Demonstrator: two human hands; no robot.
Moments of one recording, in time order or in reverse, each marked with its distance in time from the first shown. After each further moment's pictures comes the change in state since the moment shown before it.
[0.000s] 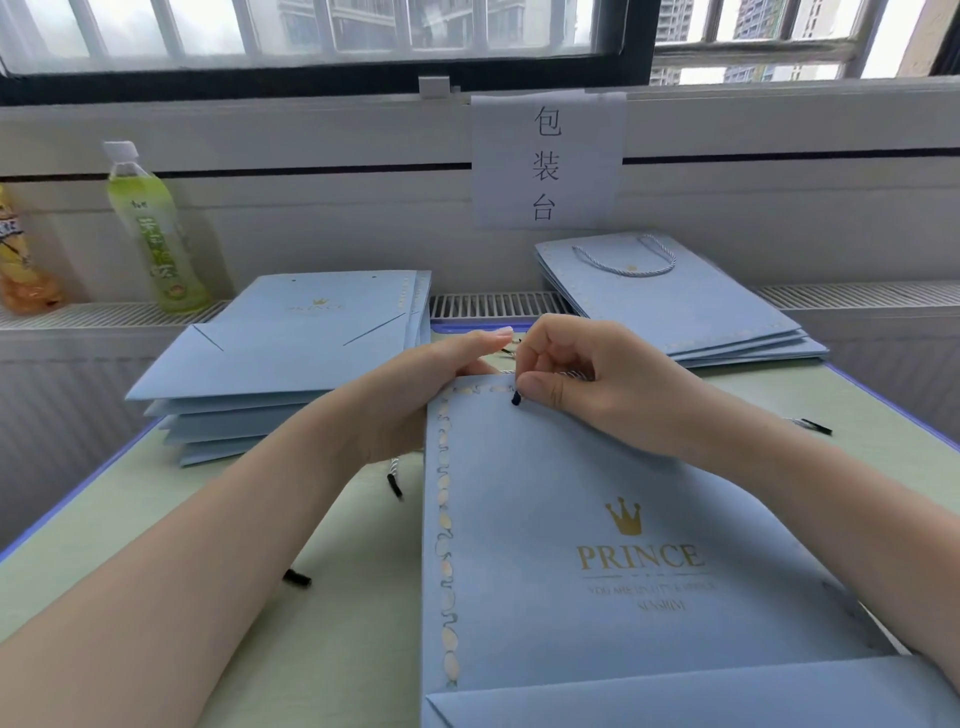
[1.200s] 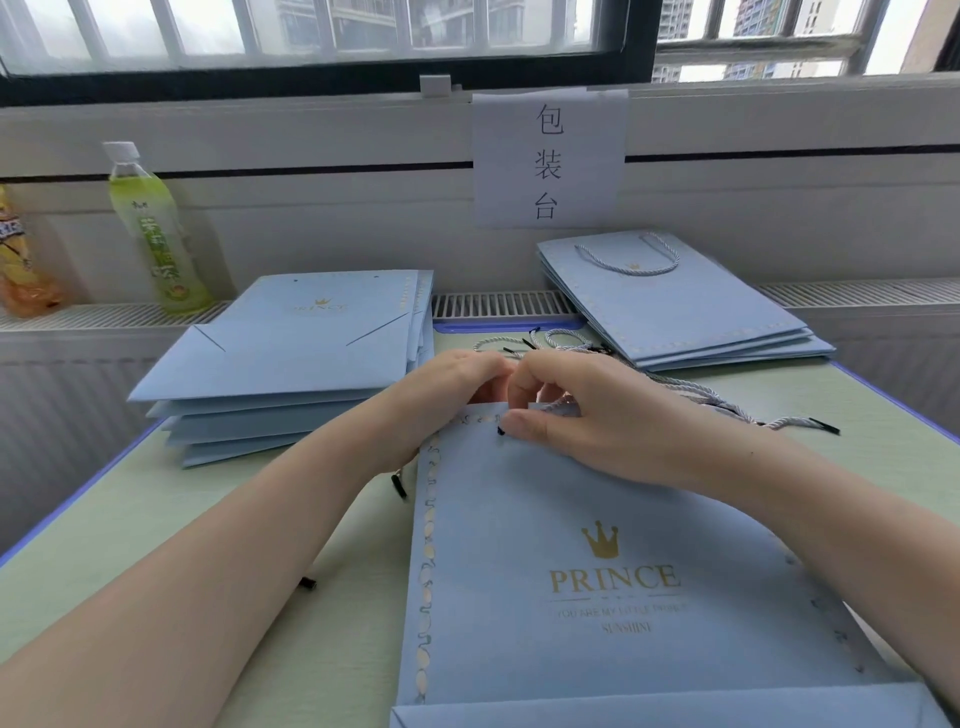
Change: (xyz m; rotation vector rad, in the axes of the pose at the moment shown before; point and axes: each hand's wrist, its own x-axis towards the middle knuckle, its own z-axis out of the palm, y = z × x) left_hand 0.010 -0.008 0.008 0.245 0.144 0.129; right_hand -0.005 -0.005 0.012 -0.295 -0.065 0.024
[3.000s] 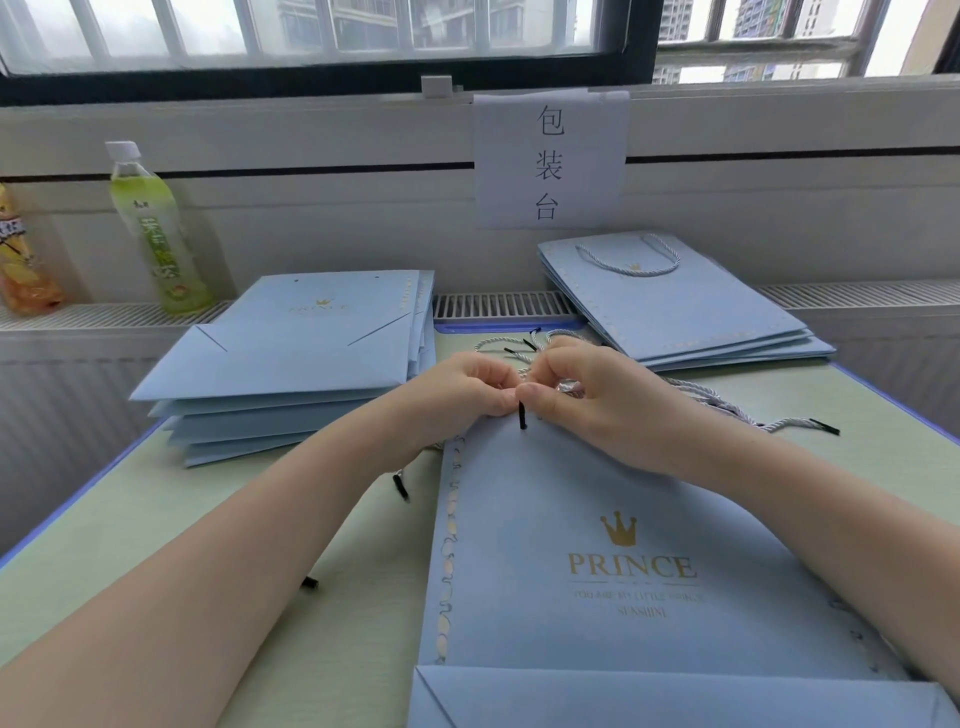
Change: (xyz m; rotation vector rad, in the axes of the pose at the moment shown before) left_hand 0.004 -0.006 -0.001 0.020 -0.111 0.076; right_hand 0.006 0.015 0.006 0.133 0.072 0.123
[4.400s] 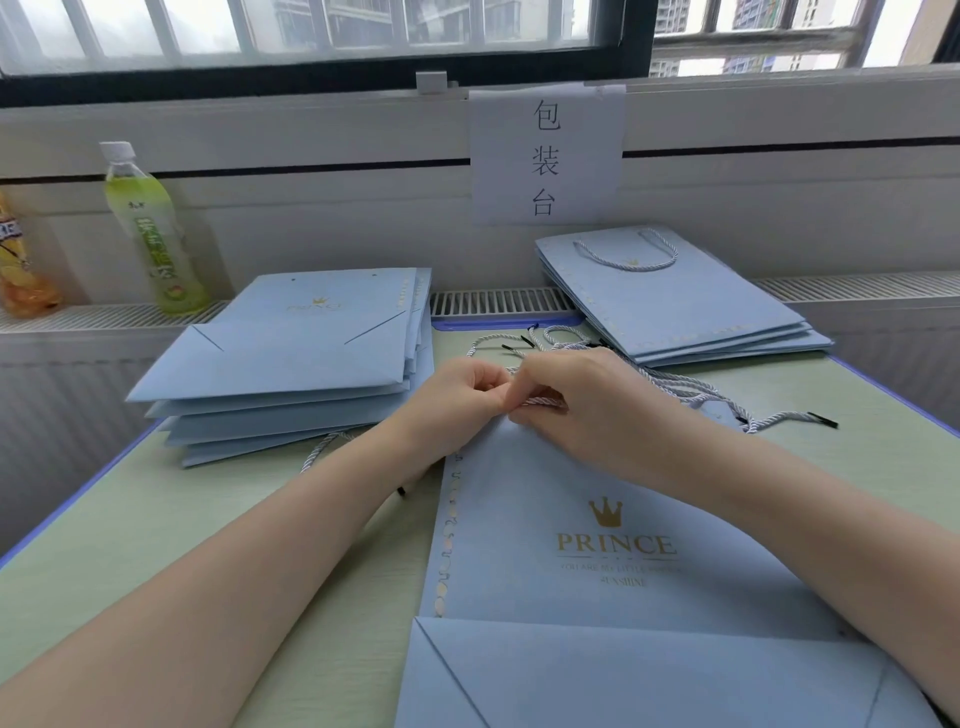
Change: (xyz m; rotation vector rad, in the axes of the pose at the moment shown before) left_hand 0.009 -0.017 0.012 0.082 0.199 0.101; right_hand -0.002 -0.001 0.007 -0.229 0.081 -0.186
